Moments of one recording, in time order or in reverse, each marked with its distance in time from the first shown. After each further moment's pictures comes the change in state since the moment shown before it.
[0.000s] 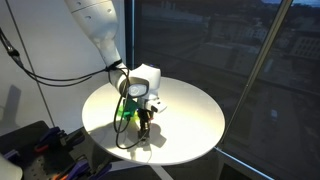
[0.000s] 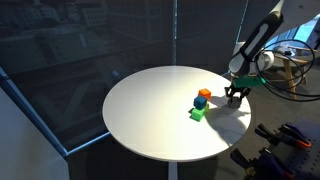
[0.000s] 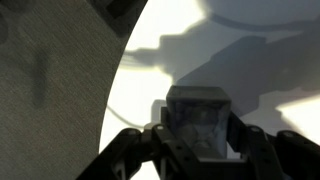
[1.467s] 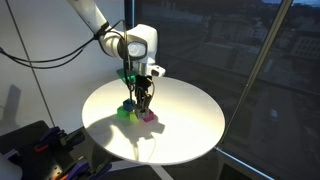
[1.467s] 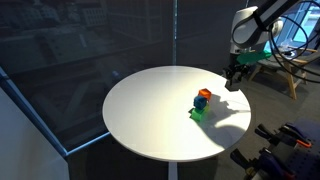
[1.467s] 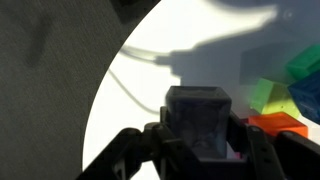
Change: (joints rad) arm 0.031 -0.313 0.038 -0.009 -0.144 -0.276 -0.087
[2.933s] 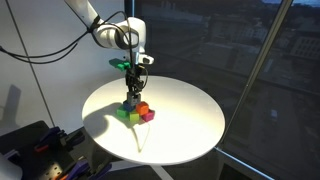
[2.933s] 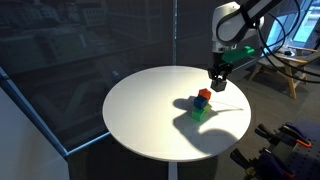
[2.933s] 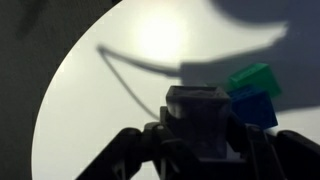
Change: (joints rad) arm 0.053 0.021 0.129 0.100 -0.032 -0.100 0.008
